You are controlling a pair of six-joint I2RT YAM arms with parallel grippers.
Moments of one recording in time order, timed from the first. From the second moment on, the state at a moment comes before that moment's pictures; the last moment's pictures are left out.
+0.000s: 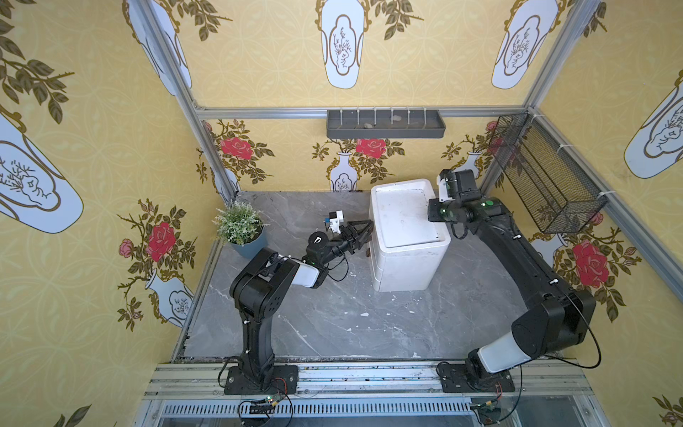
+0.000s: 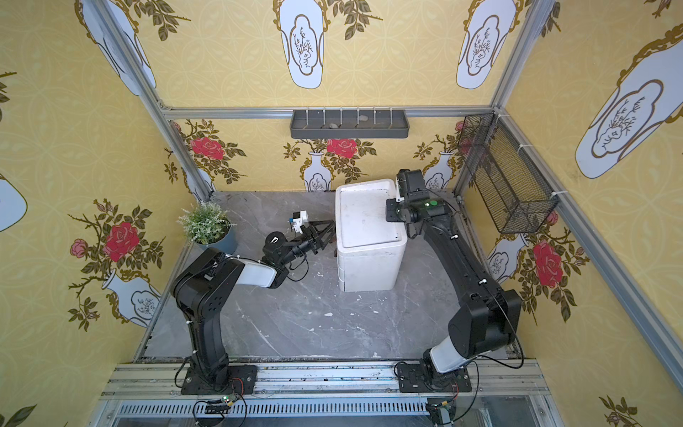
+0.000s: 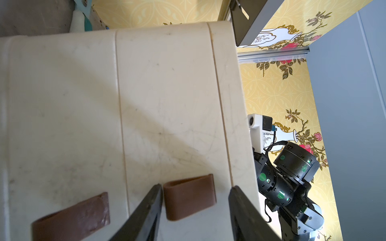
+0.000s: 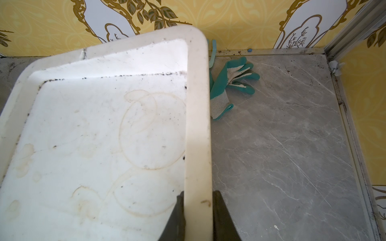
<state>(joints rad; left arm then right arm) -0.56 1.94 0.85 1.27 0.49 -1.58 0.35 1.55 1.55 -0.79 0.06 0.20</state>
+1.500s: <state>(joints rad) -0.38 1.79 0.63 1.32 0.52 -1.57 0.35 1.59 1.63 -0.87 0.07 0.20</state>
